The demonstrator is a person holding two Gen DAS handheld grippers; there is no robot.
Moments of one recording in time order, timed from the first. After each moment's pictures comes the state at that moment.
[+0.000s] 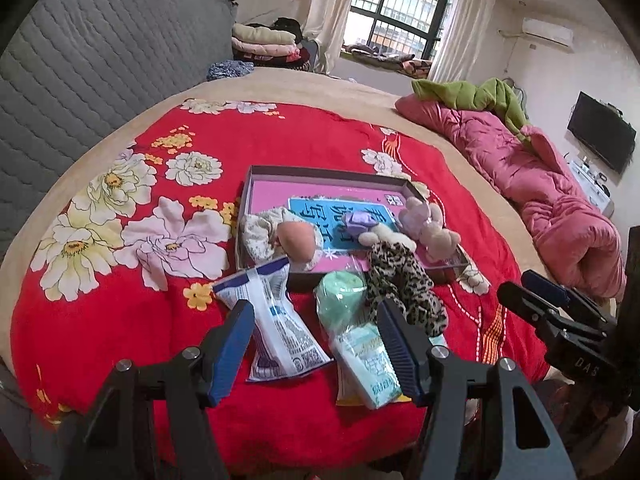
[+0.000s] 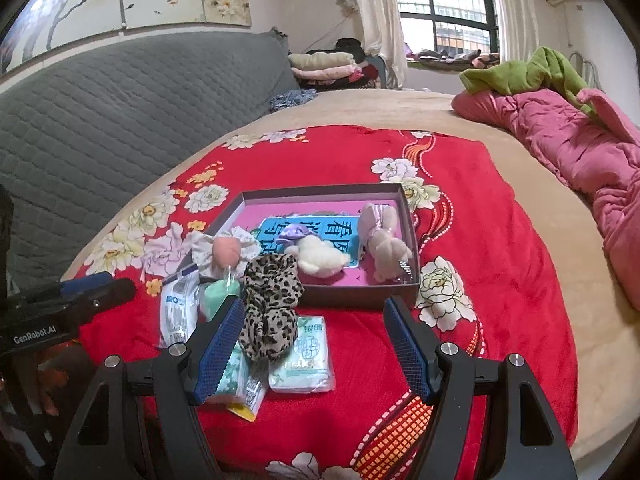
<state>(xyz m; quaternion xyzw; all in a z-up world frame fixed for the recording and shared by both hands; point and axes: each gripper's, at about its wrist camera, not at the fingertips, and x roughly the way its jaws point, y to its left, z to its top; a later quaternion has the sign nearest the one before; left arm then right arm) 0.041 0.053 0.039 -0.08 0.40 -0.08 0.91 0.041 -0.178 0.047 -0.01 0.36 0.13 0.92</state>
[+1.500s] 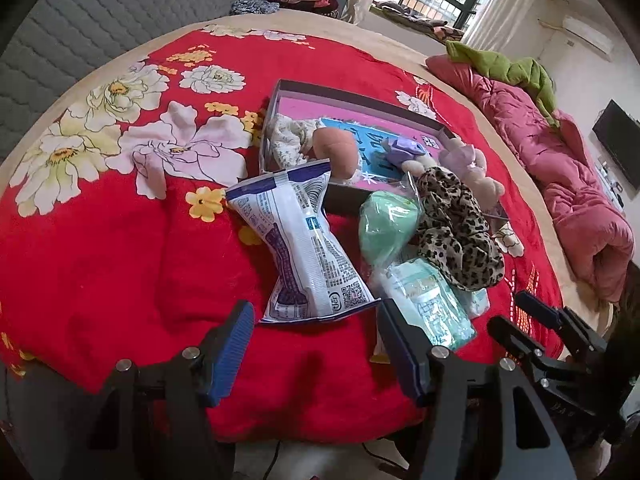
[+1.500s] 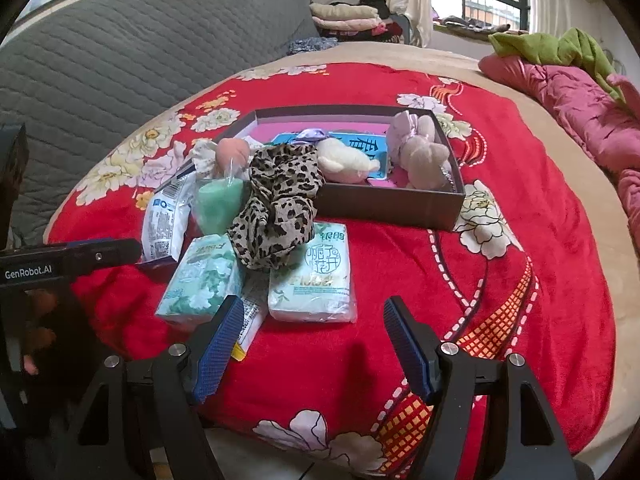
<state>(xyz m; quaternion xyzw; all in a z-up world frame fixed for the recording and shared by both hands) 0.051 0.074 -0.028 -0.13 0.48 -0.06 0.86 0.038 -0.161 -0.031 -0.05 0.43 0.16 0.89</state>
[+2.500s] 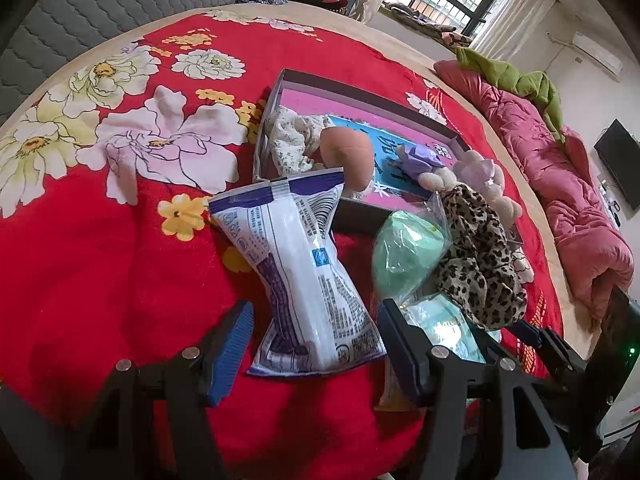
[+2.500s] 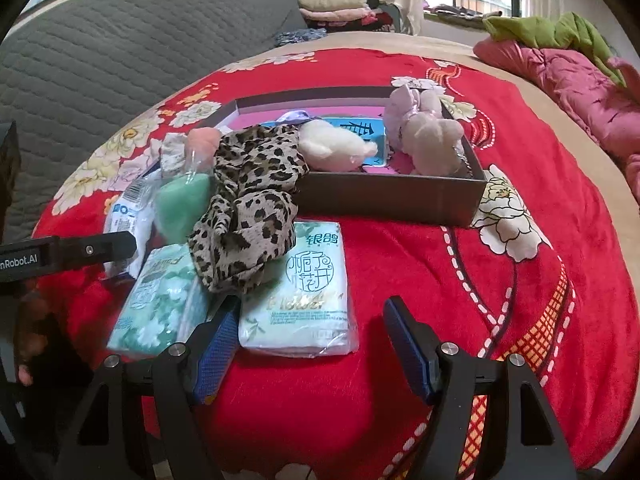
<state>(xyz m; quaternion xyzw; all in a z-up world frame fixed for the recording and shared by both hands) 0.089 0.076 -0.053 -0.16 0.49 -0.06 0.85 0.074 -0.158 -0.063 -0.04 0.44 0.14 0.88</state>
